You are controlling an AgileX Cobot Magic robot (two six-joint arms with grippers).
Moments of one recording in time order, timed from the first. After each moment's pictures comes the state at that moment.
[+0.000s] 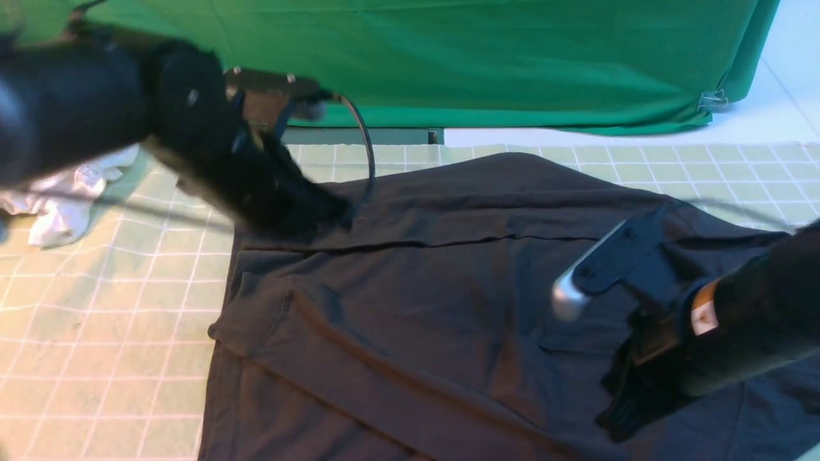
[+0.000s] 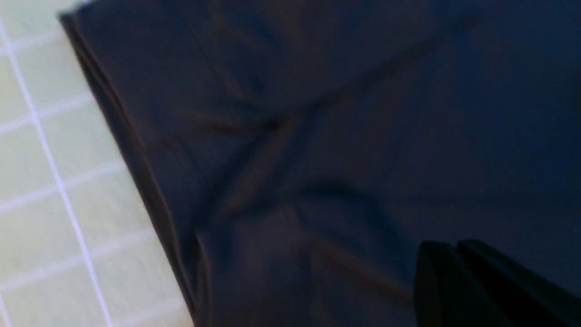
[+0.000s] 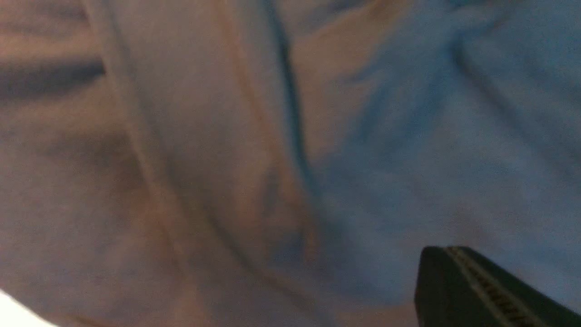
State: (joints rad) right arm 0.58 1.42 -0.87 0.16 0.68 -0.26; left arm -0.29 1.72 -1.35 -0.11 0.76 0.00
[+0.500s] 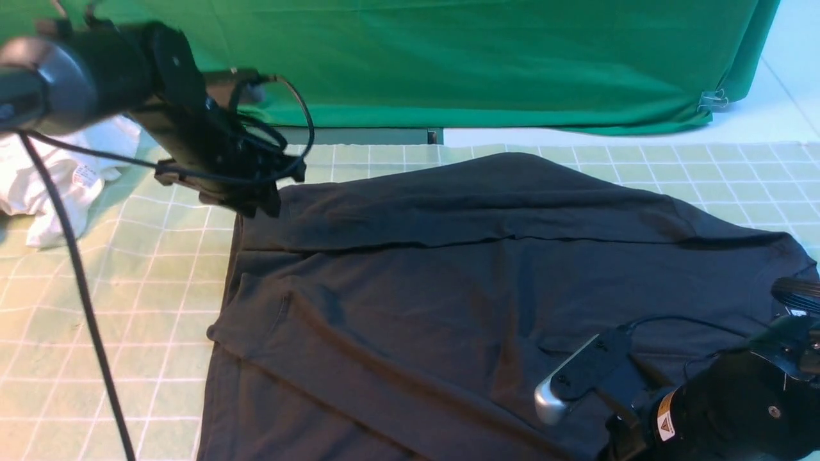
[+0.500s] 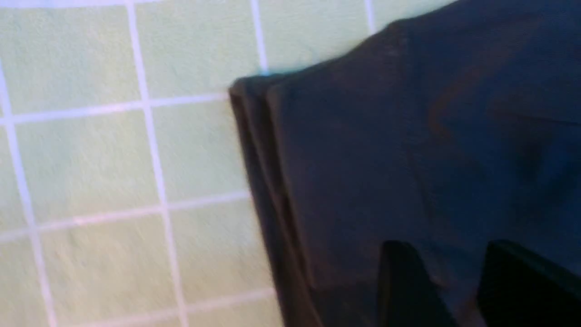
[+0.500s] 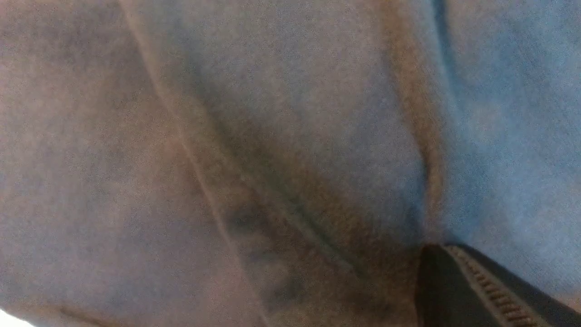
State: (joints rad) right arm 0.64 1.51 -0.65 0.20 0.48 -0.21; left arm -0.10 2.03 -1.58 -0.19 0.76 0.07
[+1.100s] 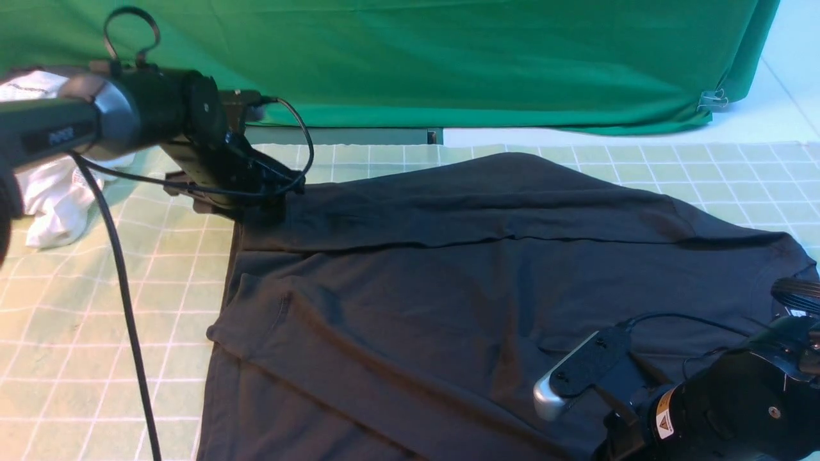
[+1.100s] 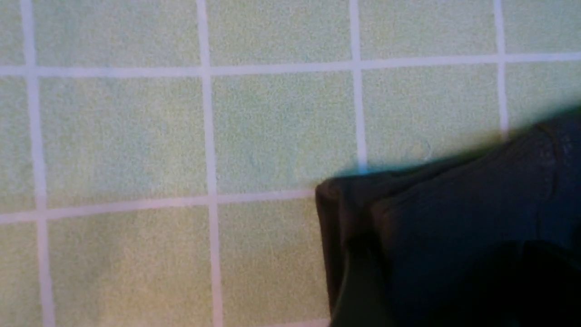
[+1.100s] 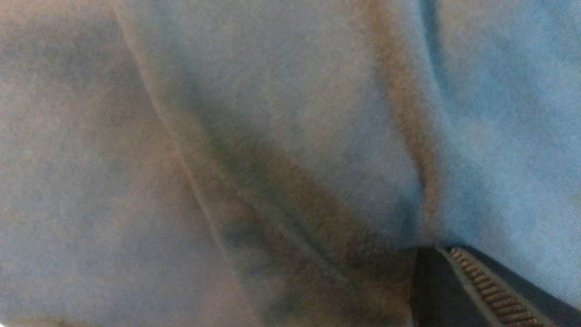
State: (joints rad) right arm 0.64 1.51 -0.65 0.20 0.46 -0.21; left arm -0.10 2.16 -1.63 -0.08 0.61 -0.07
